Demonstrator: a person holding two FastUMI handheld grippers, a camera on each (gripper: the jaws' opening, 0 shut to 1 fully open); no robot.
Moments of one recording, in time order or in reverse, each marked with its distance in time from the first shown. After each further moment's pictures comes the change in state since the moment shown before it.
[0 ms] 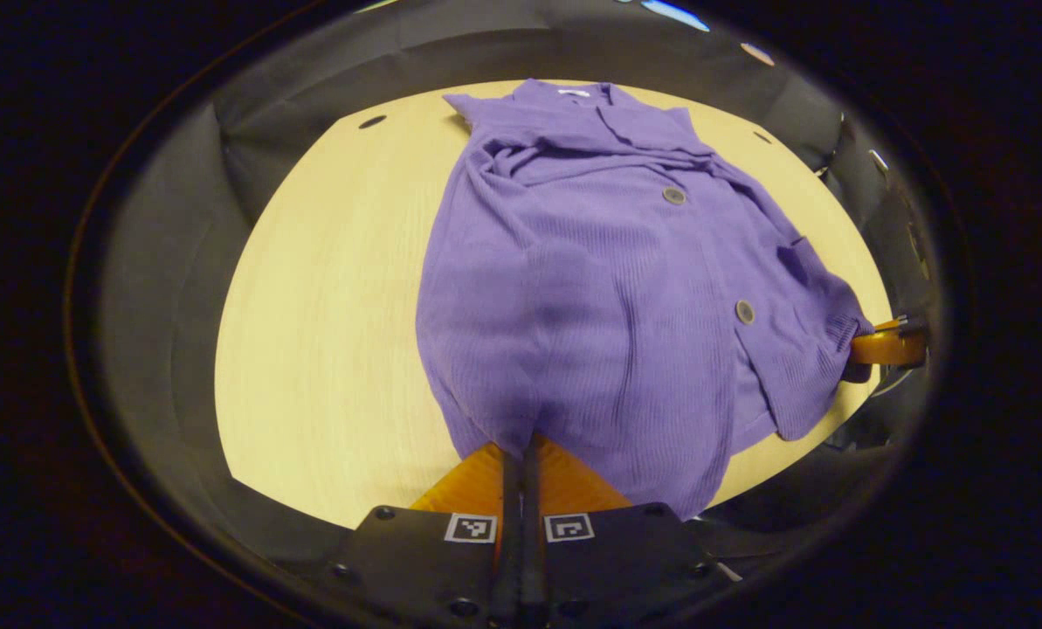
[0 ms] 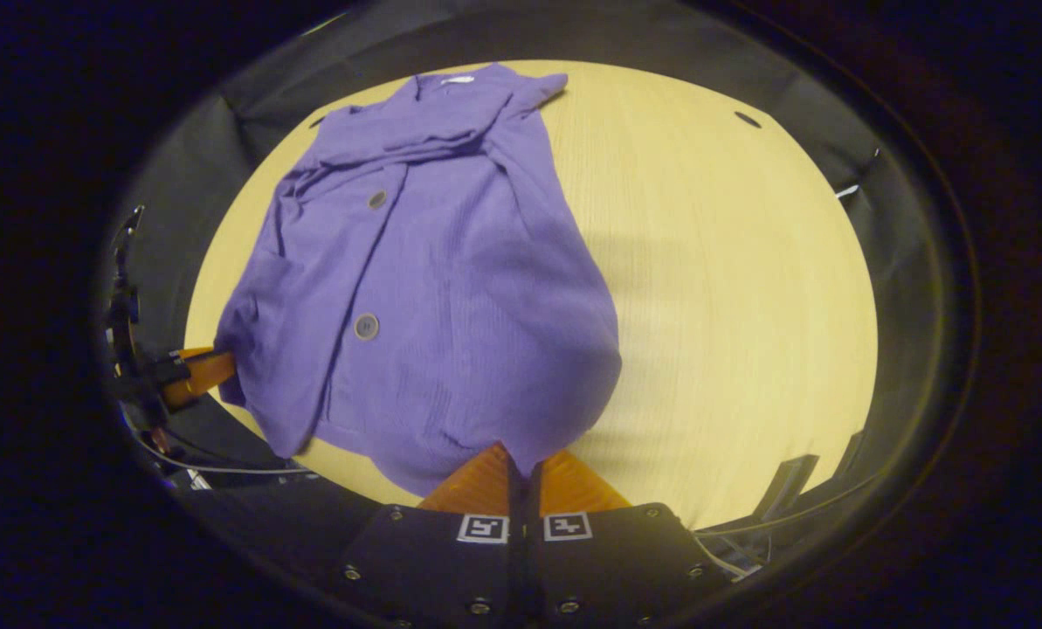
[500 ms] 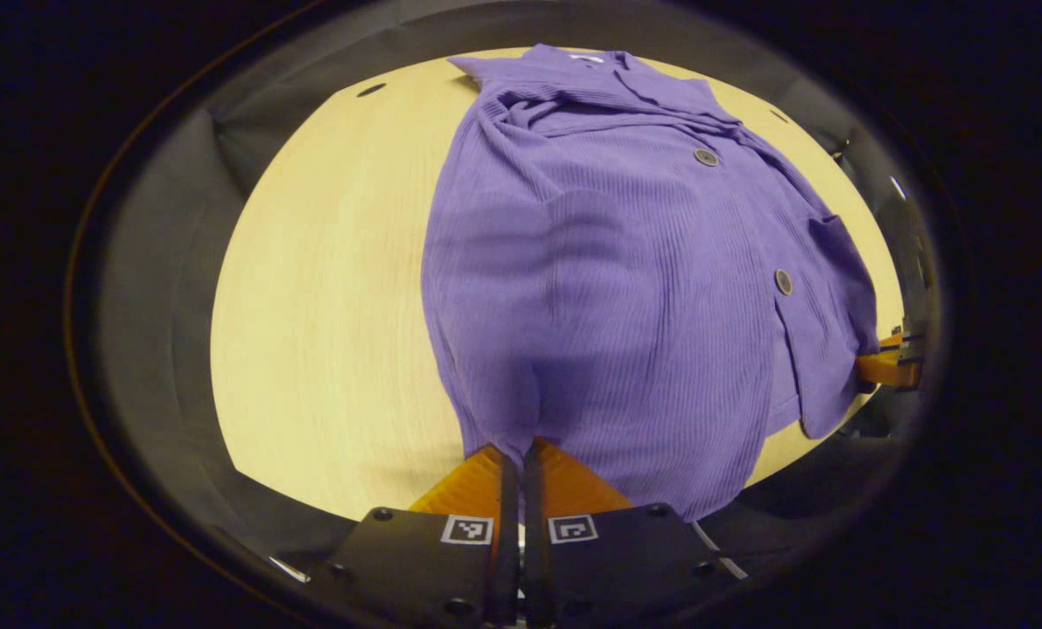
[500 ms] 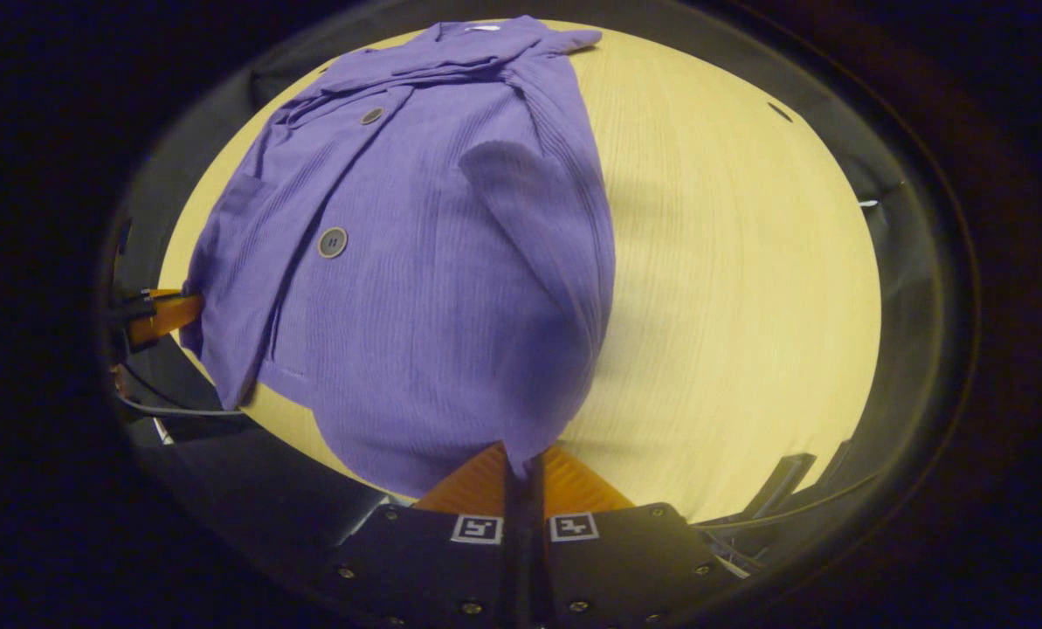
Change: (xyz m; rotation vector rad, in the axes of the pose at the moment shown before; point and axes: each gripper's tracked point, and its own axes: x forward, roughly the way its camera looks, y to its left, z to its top) left arm 0.025 0.019 -0.039 0.018 0.131 0.053; right arm 0.038 -0.016 -0.061 -0.110 0.198 -0.063
